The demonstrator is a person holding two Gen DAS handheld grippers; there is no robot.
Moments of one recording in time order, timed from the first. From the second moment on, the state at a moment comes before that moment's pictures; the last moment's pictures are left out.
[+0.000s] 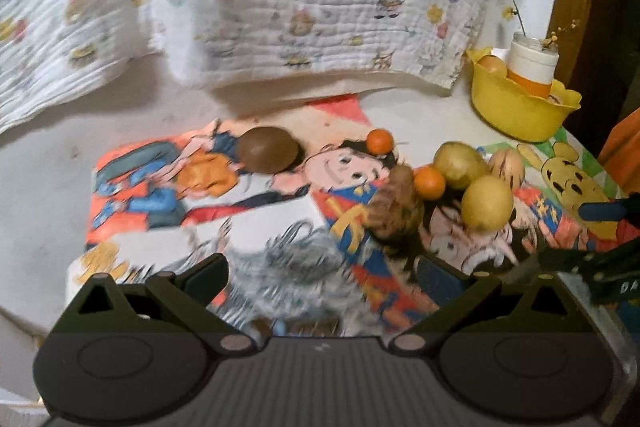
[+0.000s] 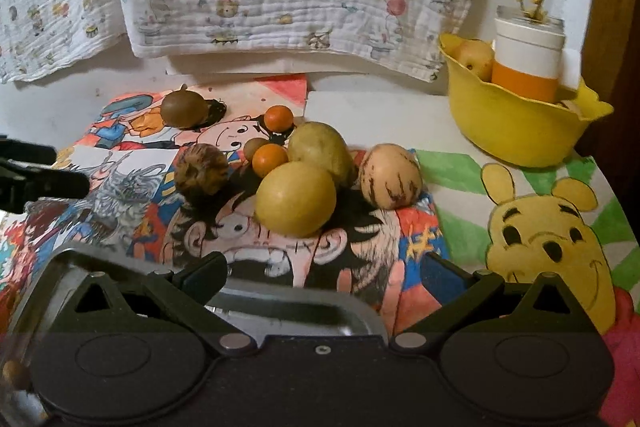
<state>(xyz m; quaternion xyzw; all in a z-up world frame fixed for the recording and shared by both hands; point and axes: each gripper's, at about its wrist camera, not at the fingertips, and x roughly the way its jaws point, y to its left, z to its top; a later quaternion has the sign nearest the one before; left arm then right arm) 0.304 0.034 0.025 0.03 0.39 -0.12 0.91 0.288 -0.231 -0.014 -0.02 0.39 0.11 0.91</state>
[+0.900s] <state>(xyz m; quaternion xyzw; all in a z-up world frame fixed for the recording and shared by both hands) 0.394 -0.003 -0.034 -0.02 0.43 -0.22 0.88 0.352 -0.191 -0.054 -0.04 0.40 0.11 0.91</state>
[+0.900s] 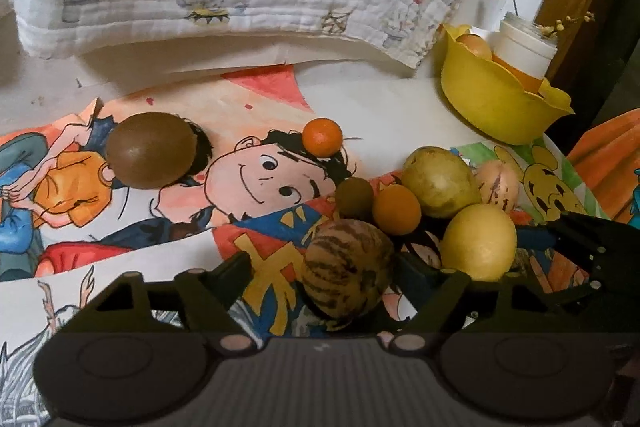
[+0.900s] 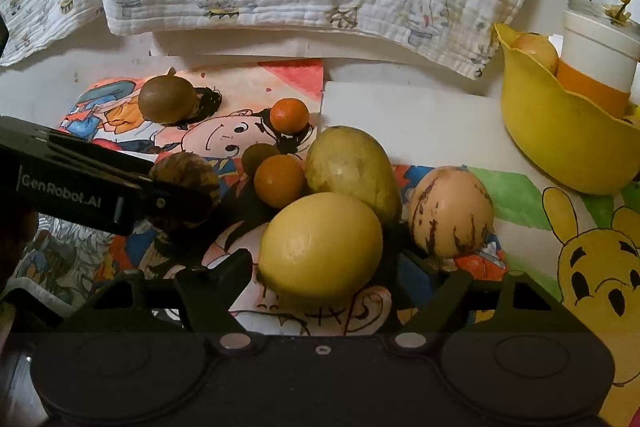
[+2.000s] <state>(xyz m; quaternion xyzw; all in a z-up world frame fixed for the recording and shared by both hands) 0.333 0.029 -0.002 -0.07 0.42 -0.20 0.88 0.298 -0.197 -0.034 0.05 0.36 0.18 0.92</state>
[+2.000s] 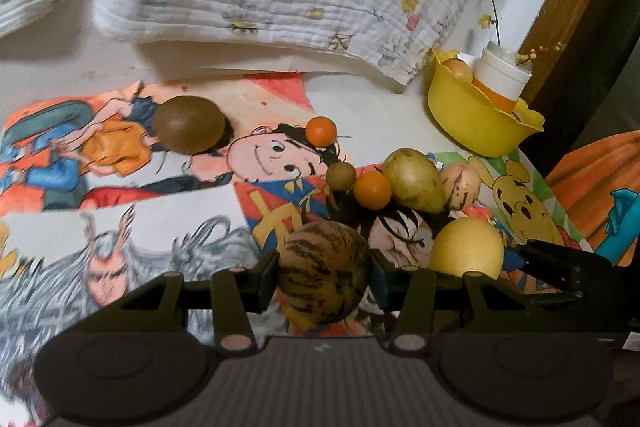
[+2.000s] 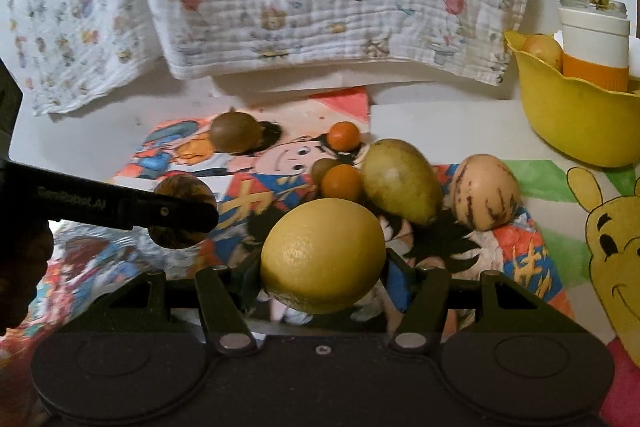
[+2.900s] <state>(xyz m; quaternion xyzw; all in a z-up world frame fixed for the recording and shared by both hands) 0.227 0.061 -0.008 -0.07 0.45 -0.17 0.87 0.223 -0.158 -0.029 0.01 0.42 0.23 0.88</state>
